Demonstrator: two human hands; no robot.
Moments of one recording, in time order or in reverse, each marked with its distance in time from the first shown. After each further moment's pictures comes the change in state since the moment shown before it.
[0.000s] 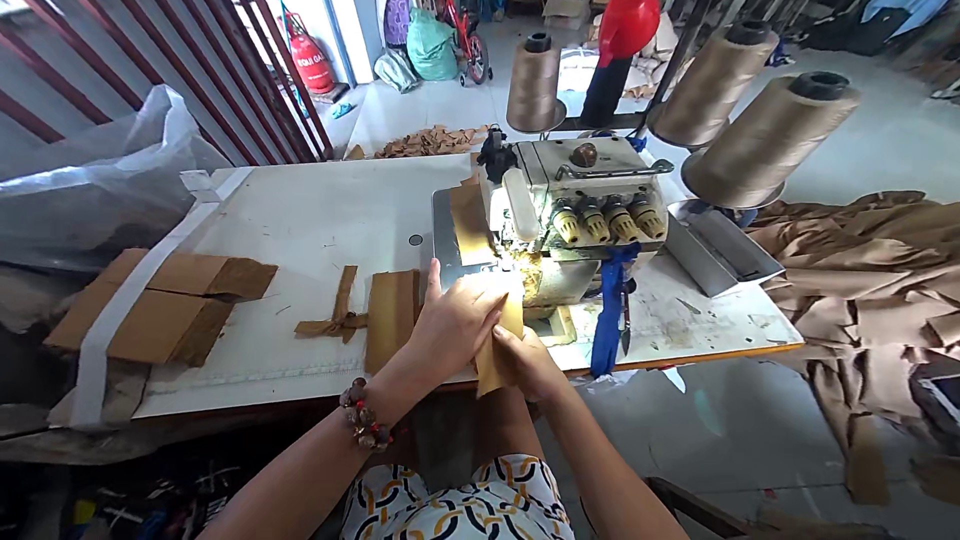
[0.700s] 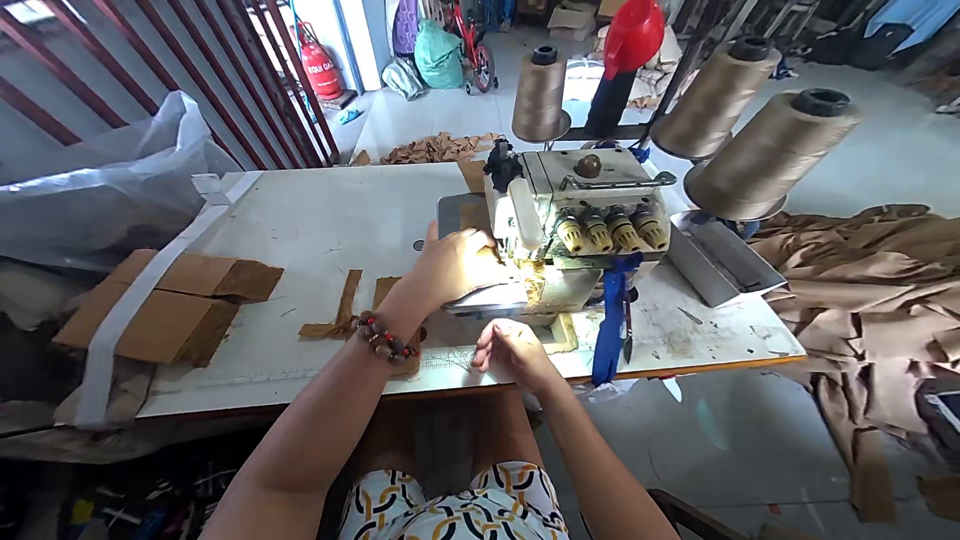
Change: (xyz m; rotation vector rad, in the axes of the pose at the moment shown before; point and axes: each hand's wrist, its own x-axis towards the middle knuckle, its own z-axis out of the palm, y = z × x) left_hand 0.076 -0.043 -0.028 -0.152 -0.324 -0.237; right_hand 0.026 0.011 -0.015 -0.008 -0.301 -0.180
